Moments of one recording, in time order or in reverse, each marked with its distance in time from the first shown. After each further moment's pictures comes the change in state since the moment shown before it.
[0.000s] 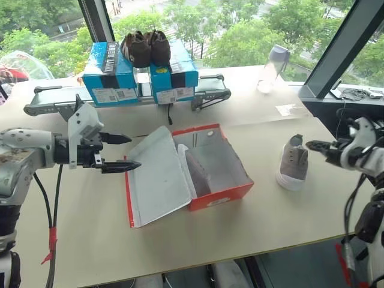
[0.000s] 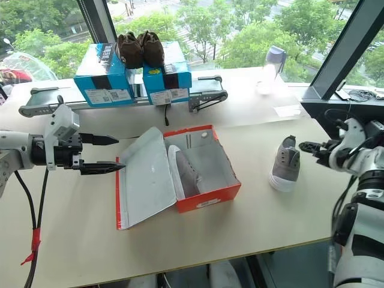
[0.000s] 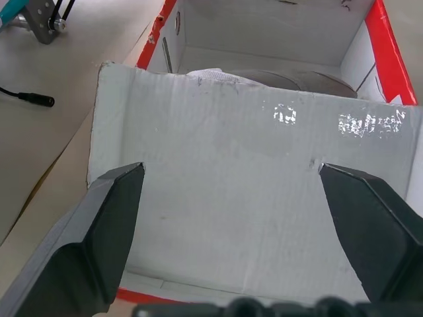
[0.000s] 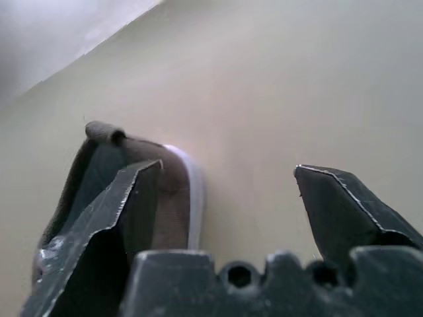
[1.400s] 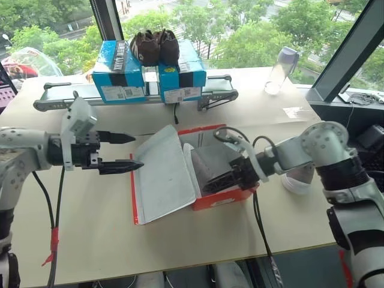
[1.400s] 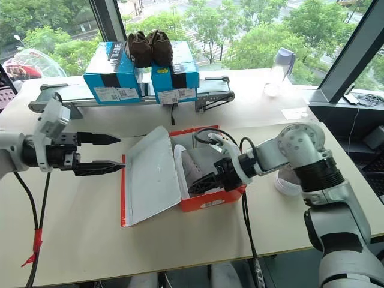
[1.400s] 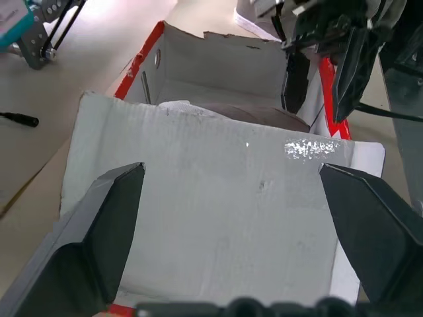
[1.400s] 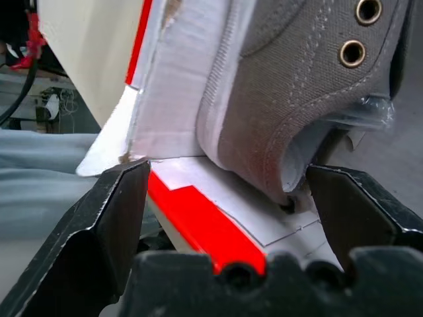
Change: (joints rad) left arm 0.025 0.012 0.134 -0.120 -0.159 0.124 0.012; right arm 0.048 0.235 0.596 -0.806 1.103 0.773 -0.287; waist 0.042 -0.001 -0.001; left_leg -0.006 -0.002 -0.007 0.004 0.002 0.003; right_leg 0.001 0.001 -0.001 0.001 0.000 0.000
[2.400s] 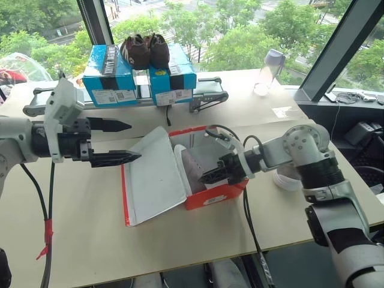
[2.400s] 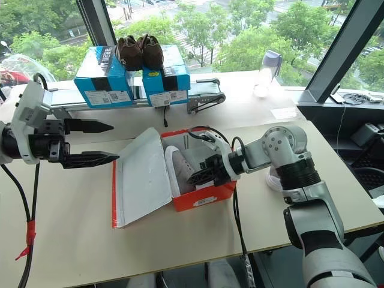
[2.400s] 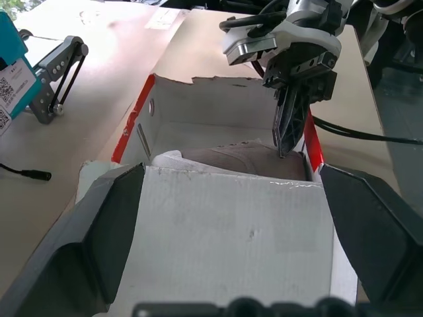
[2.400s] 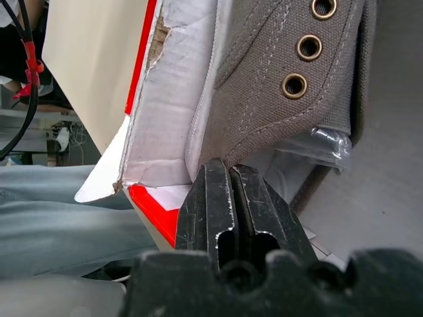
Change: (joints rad) left arm -0.036 0.042 0.037 -0.037 -0.064 0.038 0.046; right arm -0.012 0.152 -0.088 0.064 -0.241 0.000 0.129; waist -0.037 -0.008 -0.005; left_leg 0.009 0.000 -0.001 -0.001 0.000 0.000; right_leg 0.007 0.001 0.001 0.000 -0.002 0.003
